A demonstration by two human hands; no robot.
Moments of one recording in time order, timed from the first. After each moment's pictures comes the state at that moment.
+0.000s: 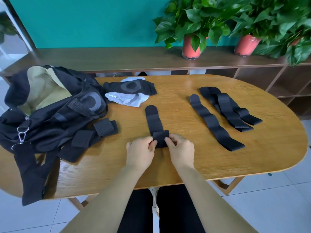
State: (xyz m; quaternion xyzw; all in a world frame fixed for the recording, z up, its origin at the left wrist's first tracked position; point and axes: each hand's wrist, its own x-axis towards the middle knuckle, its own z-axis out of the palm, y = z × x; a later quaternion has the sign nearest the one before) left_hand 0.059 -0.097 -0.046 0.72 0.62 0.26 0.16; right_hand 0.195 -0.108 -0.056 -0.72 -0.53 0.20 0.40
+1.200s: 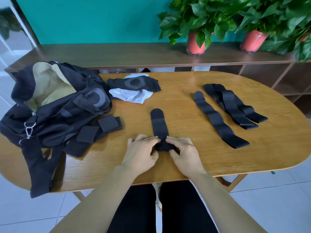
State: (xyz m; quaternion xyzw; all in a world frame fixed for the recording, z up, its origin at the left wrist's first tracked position) left_hand 0.037 -0.111 -0.041 0.82 0.55 0.13 0.12; right_hand 0.209 -0.135 -0.056 -0.63 -0.67 0.23 0.32
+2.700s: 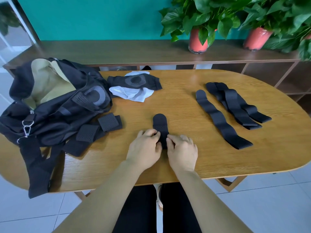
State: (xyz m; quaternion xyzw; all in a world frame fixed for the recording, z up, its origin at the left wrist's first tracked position) left_hand 0.048 -0.096 -0.044 0.81 0.57 0.12 0.10; right_hand 0.175 -0.118 -0.067 -0.75 -0.57 0.03 0.33
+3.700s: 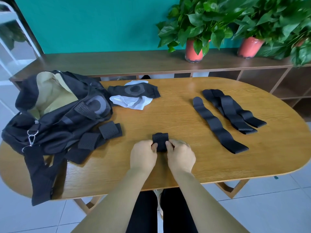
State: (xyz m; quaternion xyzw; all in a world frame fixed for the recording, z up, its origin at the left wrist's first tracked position) left_hand 0.060 -0.099 -0.042 0.68 0.66 0.25 0.20; right_hand 0.175 -0.115 -0.051 -0.77 -0.53 0.11 0.32
